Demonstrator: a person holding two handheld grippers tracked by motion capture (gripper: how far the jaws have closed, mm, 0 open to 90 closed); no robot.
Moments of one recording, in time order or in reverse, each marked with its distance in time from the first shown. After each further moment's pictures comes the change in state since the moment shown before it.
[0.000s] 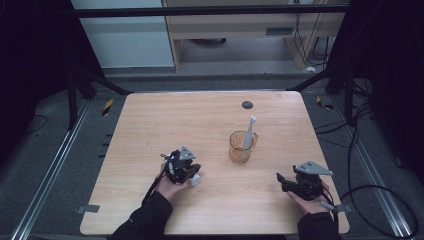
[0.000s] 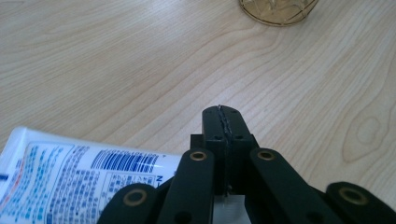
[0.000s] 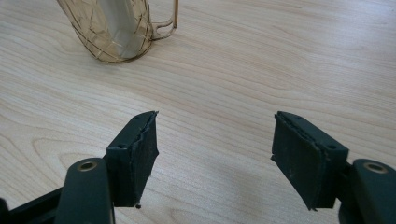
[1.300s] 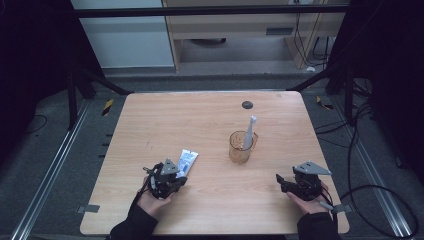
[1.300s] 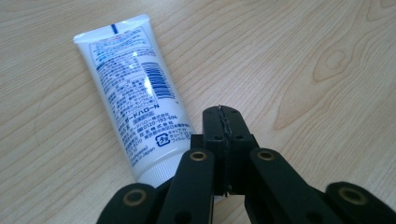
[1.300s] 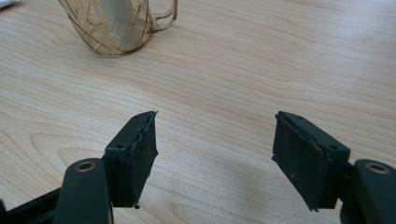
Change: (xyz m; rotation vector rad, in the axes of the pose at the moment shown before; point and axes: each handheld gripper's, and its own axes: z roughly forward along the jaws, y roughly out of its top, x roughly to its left) left arm 0.000 -0.040 -0.044 0.017 -0.009 -0.003; right arm 0.001 -0.001 0.002 0.028 0.004 0.015
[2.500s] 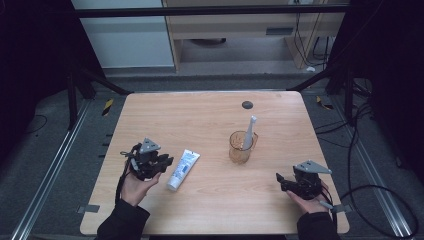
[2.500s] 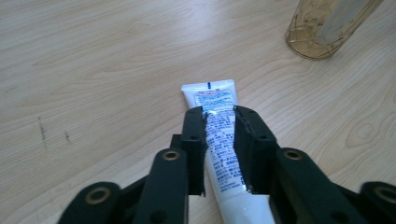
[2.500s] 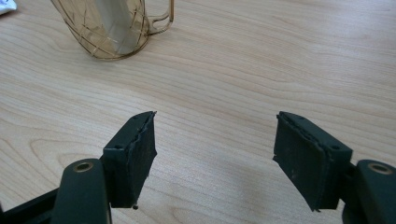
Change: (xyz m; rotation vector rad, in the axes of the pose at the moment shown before) left arm 0.040 0.037 -0.048 -0.093 0.136 -0.121; right arm -0.001 0.003 0.001 0.004 -0.008 0.017
